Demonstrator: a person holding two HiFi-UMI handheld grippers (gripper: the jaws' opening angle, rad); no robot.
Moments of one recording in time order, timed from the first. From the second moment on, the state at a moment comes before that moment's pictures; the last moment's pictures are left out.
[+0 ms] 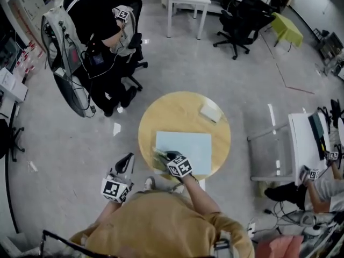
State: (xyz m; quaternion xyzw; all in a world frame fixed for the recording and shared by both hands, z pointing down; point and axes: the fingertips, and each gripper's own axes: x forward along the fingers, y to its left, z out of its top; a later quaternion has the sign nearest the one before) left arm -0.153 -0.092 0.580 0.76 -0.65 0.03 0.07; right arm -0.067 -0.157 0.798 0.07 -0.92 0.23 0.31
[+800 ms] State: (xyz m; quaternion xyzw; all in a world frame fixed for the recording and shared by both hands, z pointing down) left arm -0.101 -0.132 0.576 0.78 -0.62 0.03 0.07; right arm 0.024 -0.194 0.821 0.10 -0.90 0.20 0.37
